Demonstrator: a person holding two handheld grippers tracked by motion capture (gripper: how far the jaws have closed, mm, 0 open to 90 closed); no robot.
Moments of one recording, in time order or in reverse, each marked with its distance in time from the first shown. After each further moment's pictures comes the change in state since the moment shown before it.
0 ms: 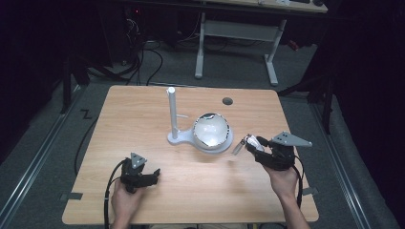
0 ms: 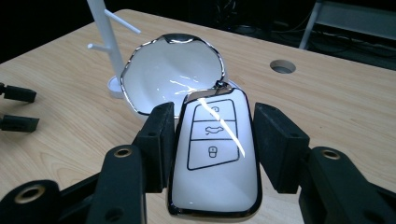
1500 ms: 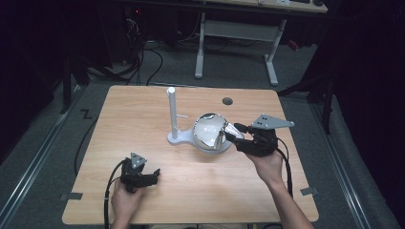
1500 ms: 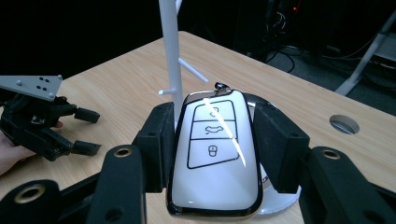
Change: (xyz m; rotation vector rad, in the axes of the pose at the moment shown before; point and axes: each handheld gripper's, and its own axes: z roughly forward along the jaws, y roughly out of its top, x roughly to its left) left arm 0.000 0.000 0.000 0.001 0.002 -0.004; right arm 0.040 0.064 0.018 -0.027 0.178 -0.112
